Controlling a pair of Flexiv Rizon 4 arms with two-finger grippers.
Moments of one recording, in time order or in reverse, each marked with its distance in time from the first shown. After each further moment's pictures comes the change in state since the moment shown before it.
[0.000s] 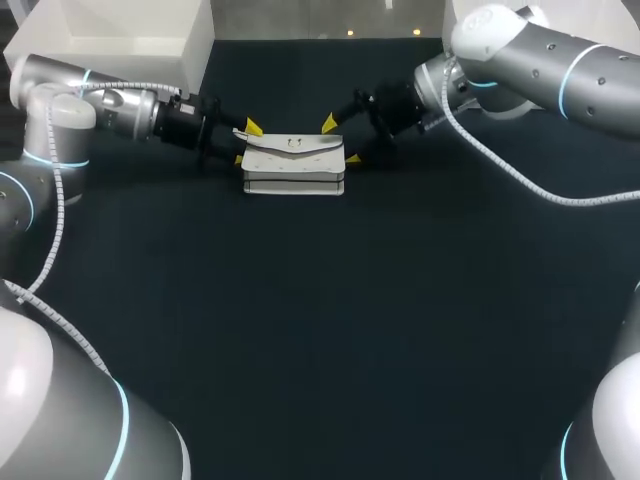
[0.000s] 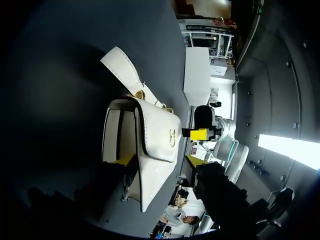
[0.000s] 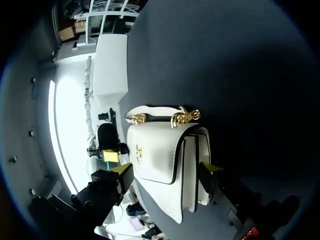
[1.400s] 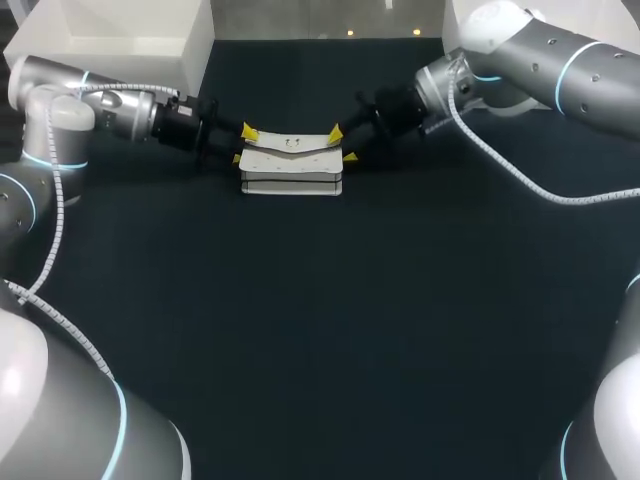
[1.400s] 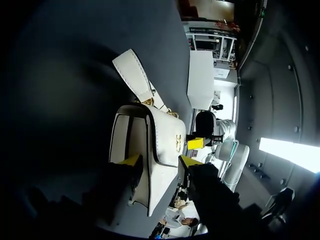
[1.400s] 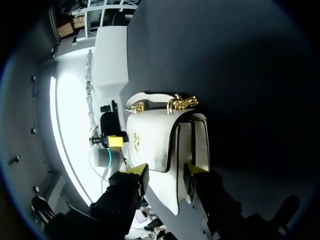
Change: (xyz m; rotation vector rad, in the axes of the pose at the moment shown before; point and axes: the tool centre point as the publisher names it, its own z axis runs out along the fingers) left arm -0.010 -0.007 -0.003 0.016 -0.017 -0.023; right arm -0.003 -0.016 0.002 0.082 0.024 0.006
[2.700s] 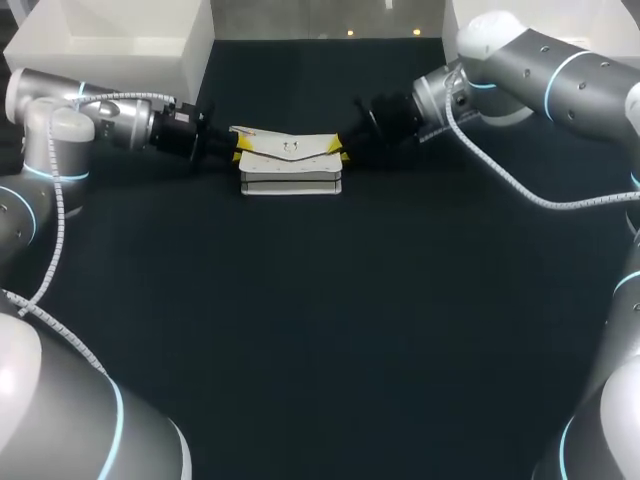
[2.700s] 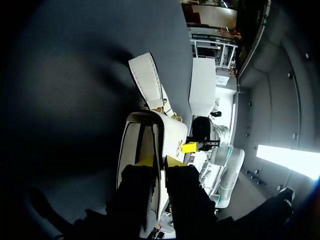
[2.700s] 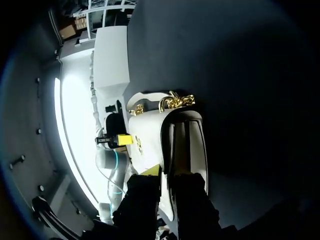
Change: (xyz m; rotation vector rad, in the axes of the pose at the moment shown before) left arm -0.014 -0.006 -0.002 0.044 0.021 -0.042; right arm -0.005 0.006 0.012 0.006 0.061 0.005
